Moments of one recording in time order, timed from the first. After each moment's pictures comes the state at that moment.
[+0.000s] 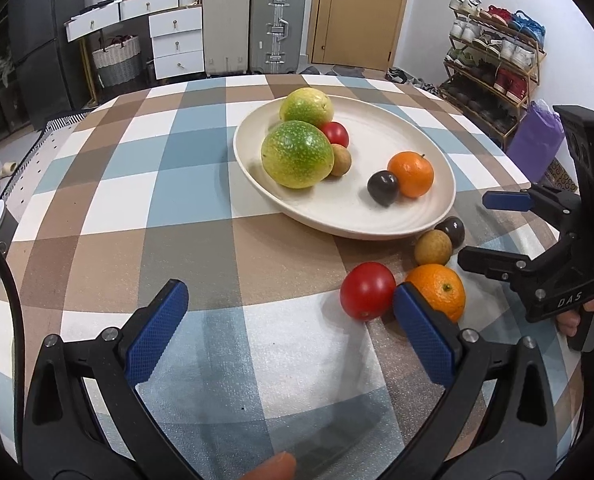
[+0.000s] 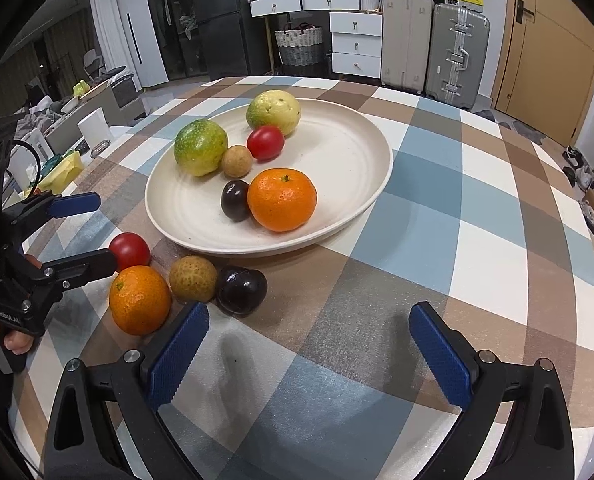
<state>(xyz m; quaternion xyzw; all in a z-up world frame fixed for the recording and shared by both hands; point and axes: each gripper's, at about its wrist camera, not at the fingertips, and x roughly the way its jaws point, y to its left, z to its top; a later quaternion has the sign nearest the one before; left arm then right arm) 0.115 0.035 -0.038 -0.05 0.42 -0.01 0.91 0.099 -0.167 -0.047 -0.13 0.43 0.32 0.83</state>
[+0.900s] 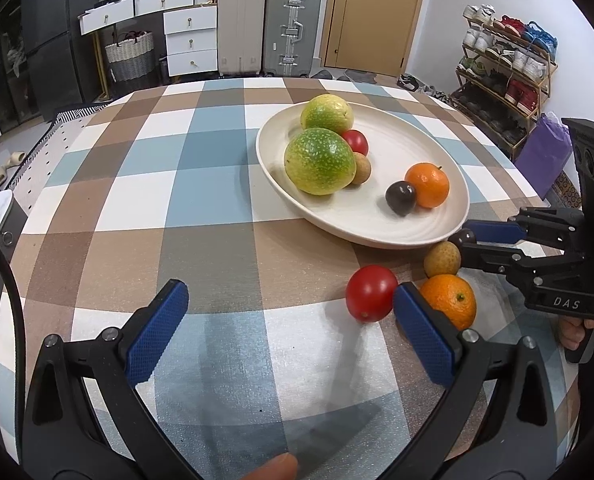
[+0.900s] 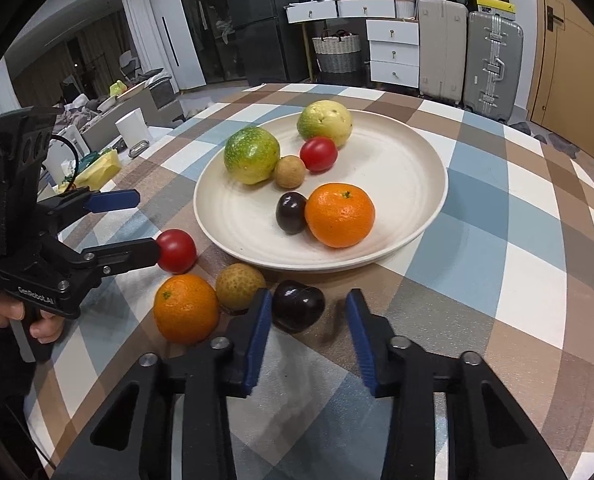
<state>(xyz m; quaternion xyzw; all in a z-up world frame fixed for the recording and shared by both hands) 0.114 0.048 -0.036 -0.07 0.41 0.02 0.91 0.092 -0.153 -0.043 -0.11 0.42 0.40 0.81</state>
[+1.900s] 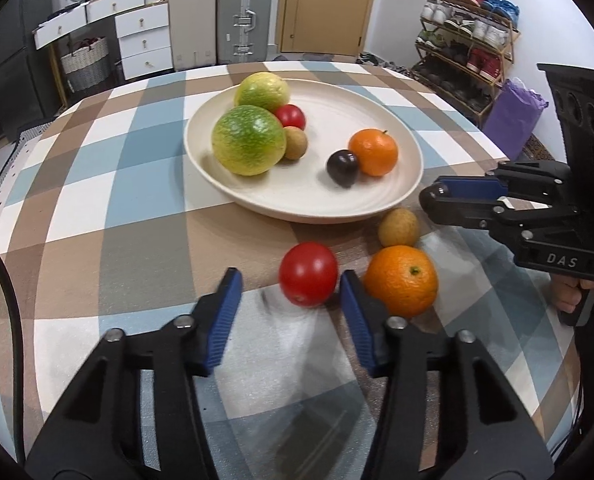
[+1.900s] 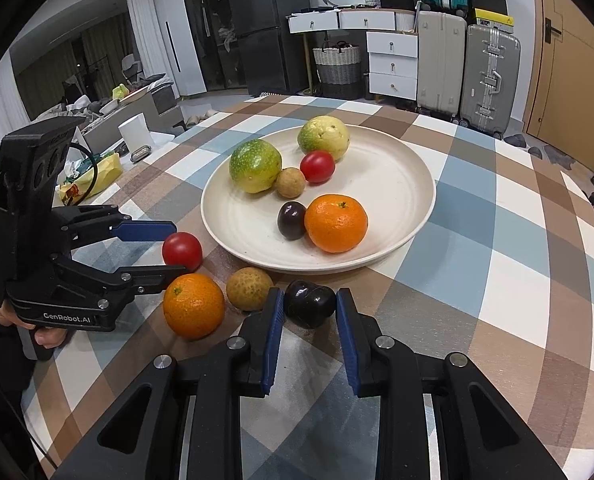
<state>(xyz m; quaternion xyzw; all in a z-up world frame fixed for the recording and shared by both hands) 0.118 0.015 -0.046 -0.03 0.43 -0.07 0.90 0.085 -0.163 -0.033 -0.12 0.40 0.39 0.82</state>
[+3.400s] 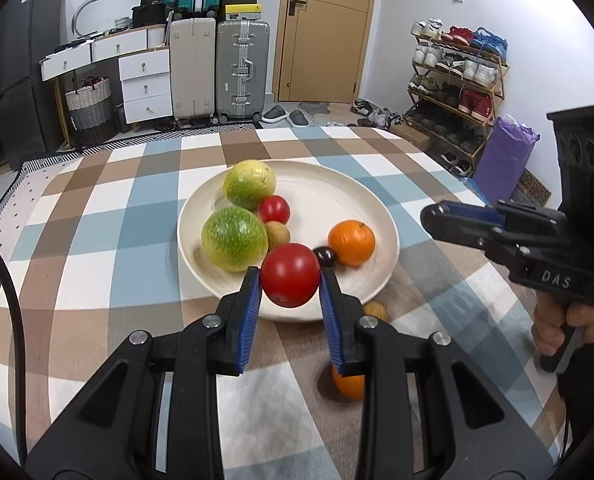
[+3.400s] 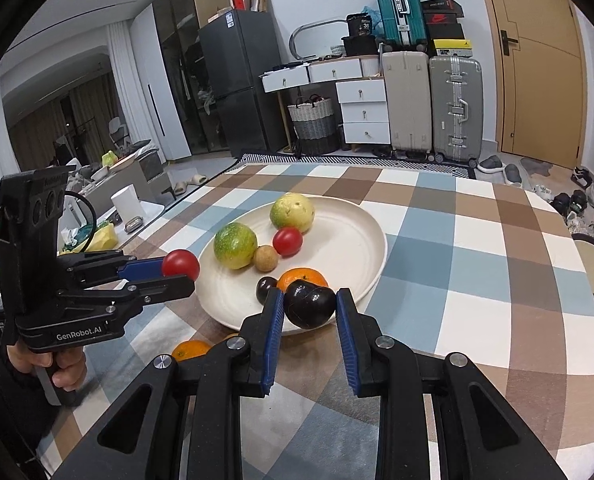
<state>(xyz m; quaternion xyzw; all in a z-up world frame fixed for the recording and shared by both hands) 0.129 0.007 0.001 -0.04 0.34 -0.06 0.94 0.092 -0.193 0.001 -0.03 0.32 0.36 0.87</state>
